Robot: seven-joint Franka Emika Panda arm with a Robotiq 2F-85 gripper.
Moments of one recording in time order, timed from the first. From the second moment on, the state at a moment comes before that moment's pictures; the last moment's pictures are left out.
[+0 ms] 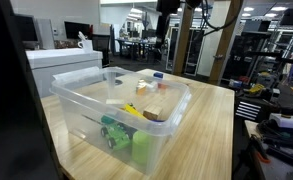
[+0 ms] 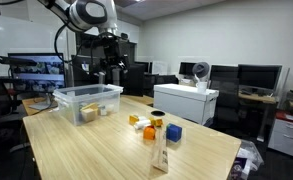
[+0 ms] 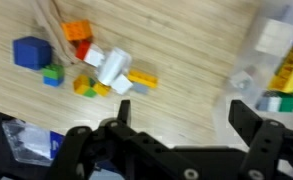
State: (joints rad) arm -0.06 -0.05 -0.10 -2.10 -0.11 2.19 -0.32
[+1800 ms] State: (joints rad) arm -0.16 0.54 -0.18 -1.92 -0.92 2.48 -0.14
